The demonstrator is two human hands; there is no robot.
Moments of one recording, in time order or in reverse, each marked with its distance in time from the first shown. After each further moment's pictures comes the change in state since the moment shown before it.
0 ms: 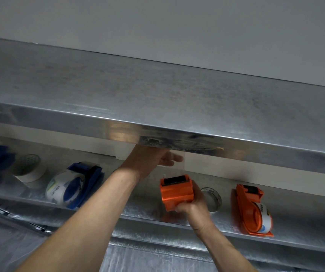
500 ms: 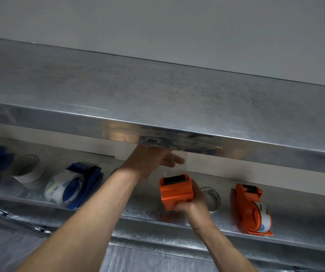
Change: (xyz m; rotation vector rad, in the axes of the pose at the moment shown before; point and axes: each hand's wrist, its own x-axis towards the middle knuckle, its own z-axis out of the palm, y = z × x) left_hand 0.000 -0.002 0.002 0.009 -0.067 -0.003; right_hand 0.002 0.001 0.000 0.006 0.004 -0.016
